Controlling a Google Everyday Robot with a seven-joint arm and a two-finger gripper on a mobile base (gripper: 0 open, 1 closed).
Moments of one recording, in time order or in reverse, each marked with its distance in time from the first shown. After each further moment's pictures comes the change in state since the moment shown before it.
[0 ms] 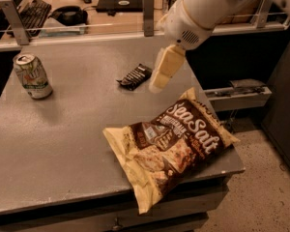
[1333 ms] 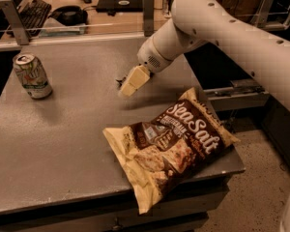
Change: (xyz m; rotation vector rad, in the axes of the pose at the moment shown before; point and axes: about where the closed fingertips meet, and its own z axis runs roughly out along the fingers) arm 0.003 -0.030 0.137 -0.091 -0.140 0.263
